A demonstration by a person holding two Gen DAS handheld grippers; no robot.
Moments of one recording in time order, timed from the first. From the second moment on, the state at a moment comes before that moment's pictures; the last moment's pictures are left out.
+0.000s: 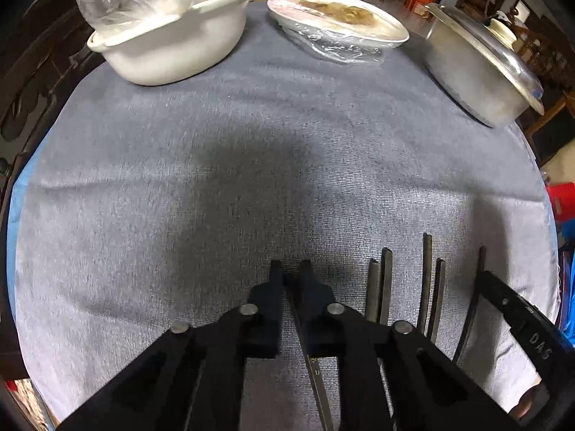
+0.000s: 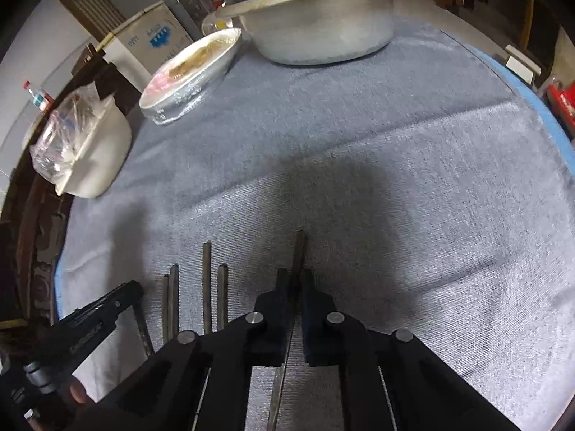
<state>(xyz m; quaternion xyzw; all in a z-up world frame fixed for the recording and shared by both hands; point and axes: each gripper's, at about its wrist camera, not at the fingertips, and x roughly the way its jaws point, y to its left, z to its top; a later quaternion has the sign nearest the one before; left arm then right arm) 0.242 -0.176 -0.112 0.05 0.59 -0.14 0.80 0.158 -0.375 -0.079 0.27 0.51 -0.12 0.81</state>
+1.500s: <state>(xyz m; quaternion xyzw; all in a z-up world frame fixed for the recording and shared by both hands) 0.062 -0.050 0.074 0.00 0.29 -0.18 0.94 0.069 -0.337 0.026 0.19 0.37 -0.10 0.90</state>
